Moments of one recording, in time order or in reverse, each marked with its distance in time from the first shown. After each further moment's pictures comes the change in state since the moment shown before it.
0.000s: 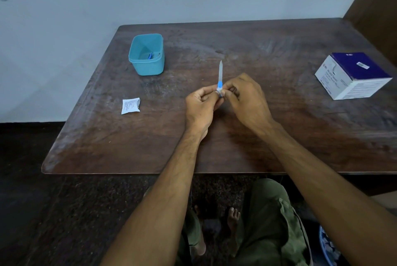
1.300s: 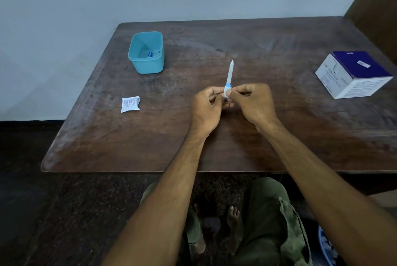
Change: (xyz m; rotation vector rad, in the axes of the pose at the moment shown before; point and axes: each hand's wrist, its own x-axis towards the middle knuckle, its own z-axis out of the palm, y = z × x) left_hand -0.003 -0.007 0.004 0.217 -0.113 0.088; right_hand -0.009 0.001 -0.003 0.518 0.049 0.400
